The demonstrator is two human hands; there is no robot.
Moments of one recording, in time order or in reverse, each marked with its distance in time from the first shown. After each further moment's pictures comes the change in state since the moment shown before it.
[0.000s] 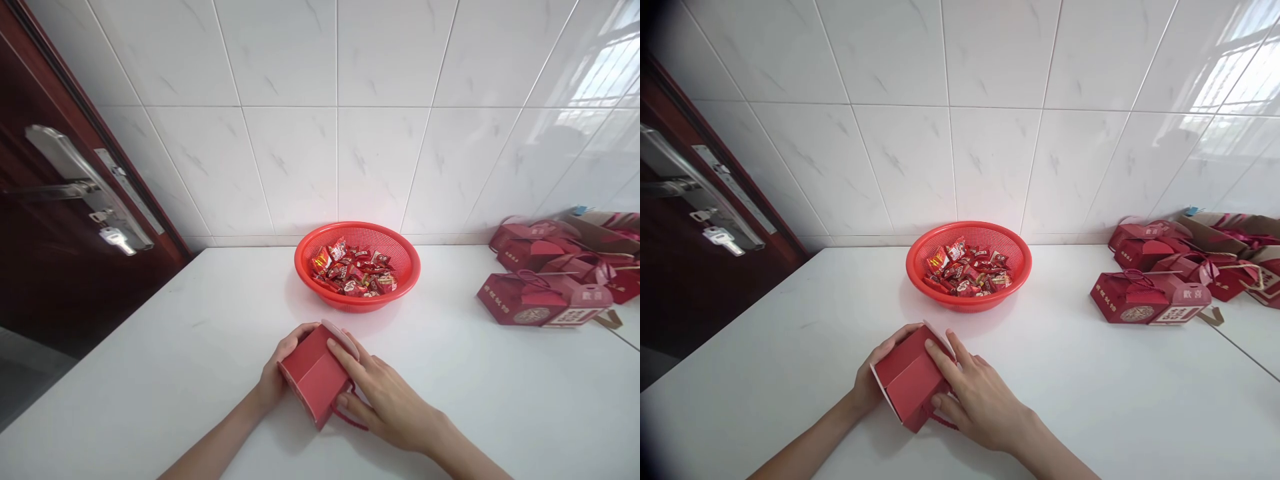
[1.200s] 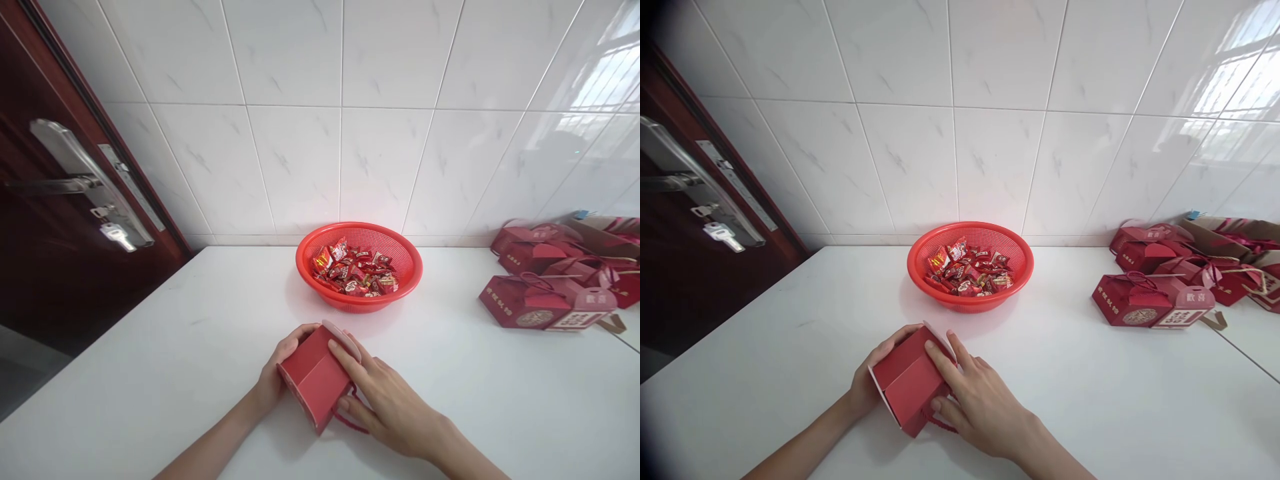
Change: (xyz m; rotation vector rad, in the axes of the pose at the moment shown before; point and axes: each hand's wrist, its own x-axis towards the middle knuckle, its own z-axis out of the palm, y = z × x) left_hand -0.001 0.000 0.000 -0.011 -0.035 0.019; right_hand -0.003 0.000 0.001 -0.040 0.015 -0.004
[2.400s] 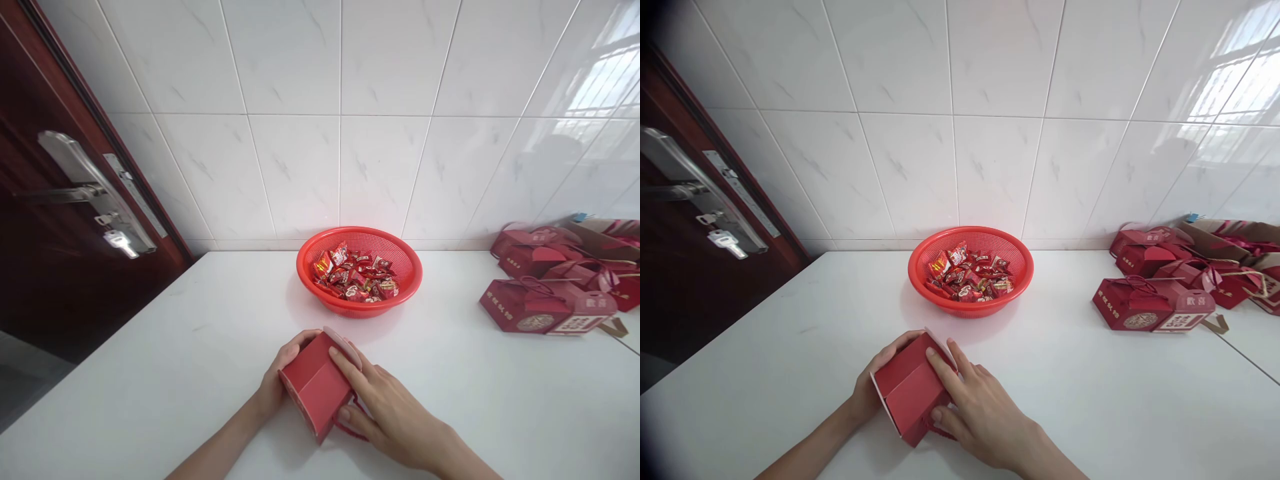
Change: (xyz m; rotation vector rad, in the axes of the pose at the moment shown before) left_hand 0.000 0.002 0.000 0.029 0.012 -0.002; right_hand 0.000 -0.004 -0.001 0.022 -0.050 0.039
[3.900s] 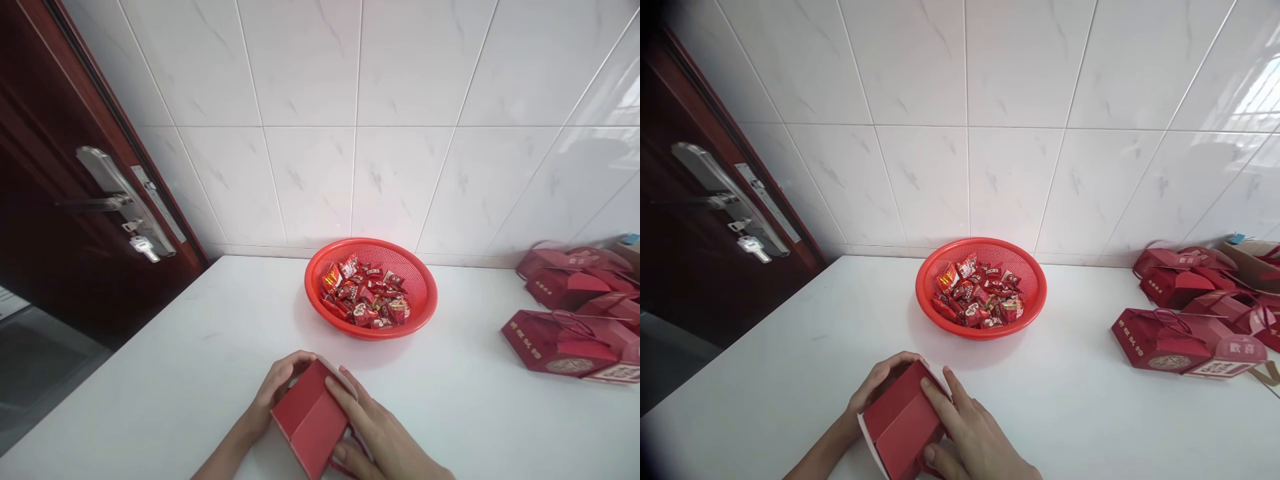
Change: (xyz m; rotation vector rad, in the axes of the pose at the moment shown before) left_hand -0.005 0.014 -0.018 0.219 0.080 -0.019; right_hand 0.014 0.014 0.012 0.273 -0.081 -0.033
